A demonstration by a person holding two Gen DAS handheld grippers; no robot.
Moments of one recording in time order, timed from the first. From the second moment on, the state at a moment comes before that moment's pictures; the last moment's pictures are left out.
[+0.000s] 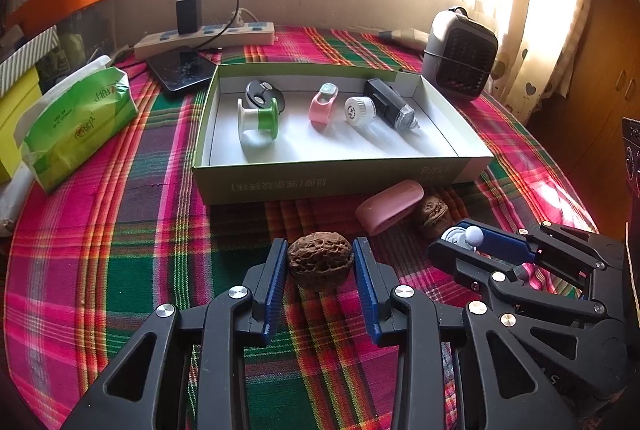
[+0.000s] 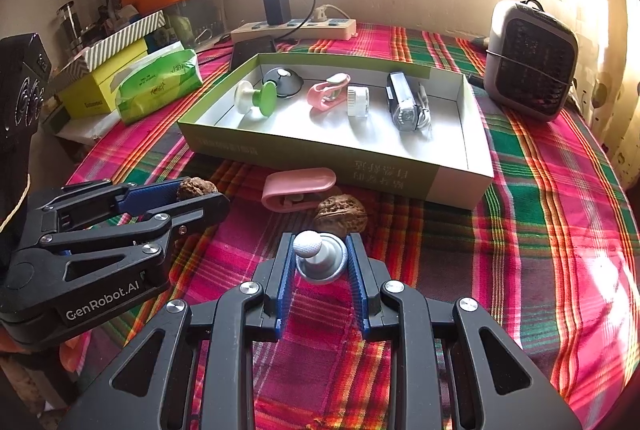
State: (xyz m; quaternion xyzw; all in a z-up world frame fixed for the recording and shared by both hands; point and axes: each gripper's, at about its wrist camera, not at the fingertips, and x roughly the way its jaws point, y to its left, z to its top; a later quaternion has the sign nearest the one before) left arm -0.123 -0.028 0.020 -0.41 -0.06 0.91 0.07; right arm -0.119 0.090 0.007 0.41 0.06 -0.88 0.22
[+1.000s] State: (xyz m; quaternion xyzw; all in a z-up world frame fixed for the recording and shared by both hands) left arm -0.143 -0.088 0.047 -0.40 -0.05 0.91 0.08; right arm -0.142 0.103 0.033 0.39 0.04 -0.89 0.22
